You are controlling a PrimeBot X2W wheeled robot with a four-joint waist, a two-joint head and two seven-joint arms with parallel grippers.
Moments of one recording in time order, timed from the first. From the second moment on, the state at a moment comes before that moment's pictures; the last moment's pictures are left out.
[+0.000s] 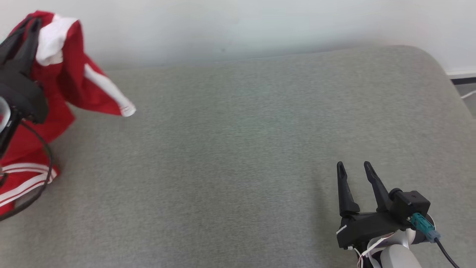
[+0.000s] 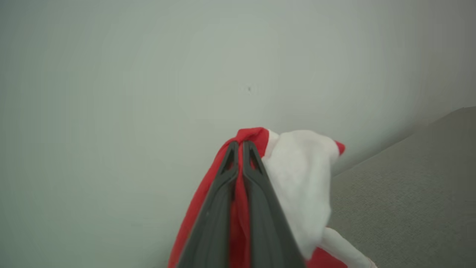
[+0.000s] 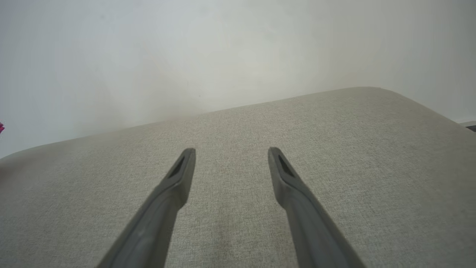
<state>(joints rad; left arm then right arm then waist) -1.07 0.54 -0.44 0.55 -0.37 -0.13 -0.06 -0.24 -0.05 0.16 0.25 0.16 0.13 -0.23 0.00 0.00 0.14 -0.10</state>
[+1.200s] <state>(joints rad) -0.74 0.44 -0.62 0.05 -0.42 -0.04 -0.01 -0.24 -0.05 0.14 0.28 0.18 0.13 -0.26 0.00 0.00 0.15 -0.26</state>
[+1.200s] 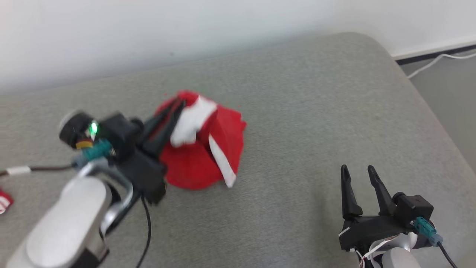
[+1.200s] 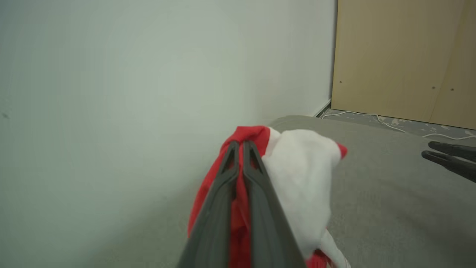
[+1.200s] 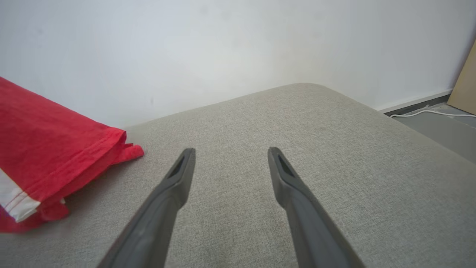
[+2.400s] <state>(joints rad) -0.33 0.24 -0.70 0.24 -0.47 0.05 -0.26 -0.19 -0.06 0.15 0.23 0.16 0.13 -0.19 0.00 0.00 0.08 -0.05</state>
